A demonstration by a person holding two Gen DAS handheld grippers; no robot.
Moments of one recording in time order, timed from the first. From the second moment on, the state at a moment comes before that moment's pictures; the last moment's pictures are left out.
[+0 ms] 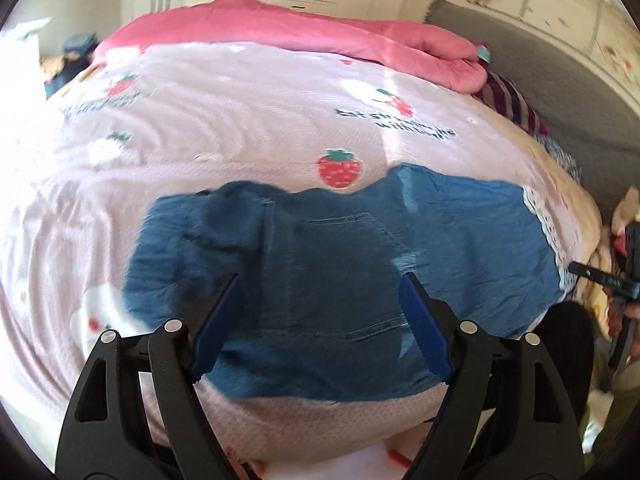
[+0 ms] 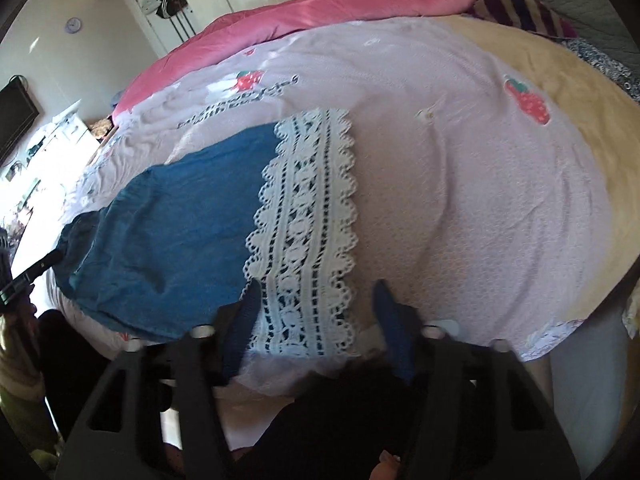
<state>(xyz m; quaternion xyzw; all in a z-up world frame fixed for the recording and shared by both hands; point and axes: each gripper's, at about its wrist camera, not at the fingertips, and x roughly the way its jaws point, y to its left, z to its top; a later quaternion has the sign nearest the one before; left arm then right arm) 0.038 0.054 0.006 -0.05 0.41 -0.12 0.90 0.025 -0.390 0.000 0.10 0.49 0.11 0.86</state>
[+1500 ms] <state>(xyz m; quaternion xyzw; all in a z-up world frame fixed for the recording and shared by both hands) 0.047 -0.006 0.061 -0.03 0.37 -0.17 0.91 -0.009 -0.413 0.008 0.18 0.45 0.13 0.87</state>
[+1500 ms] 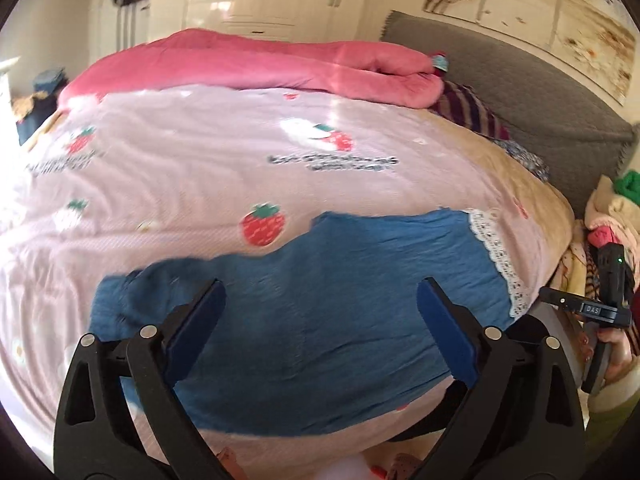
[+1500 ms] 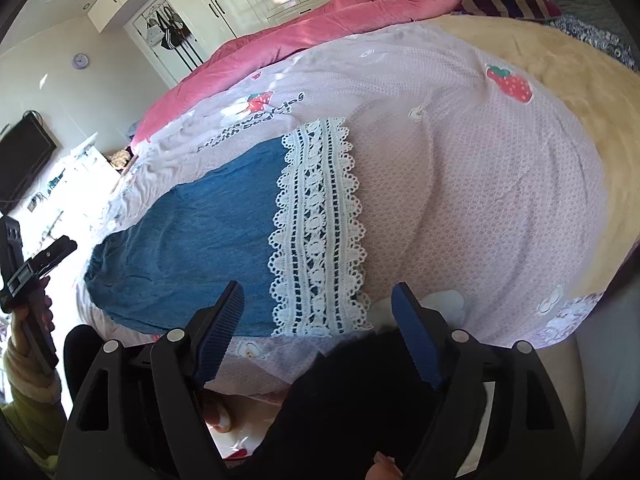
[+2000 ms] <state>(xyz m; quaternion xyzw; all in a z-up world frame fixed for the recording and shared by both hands) 0.108 -0.174 0.054 0.09 0.39 -0.32 0.86 0.002 -0.411 -0.015 0.21 0.46 0.14 0.85</state>
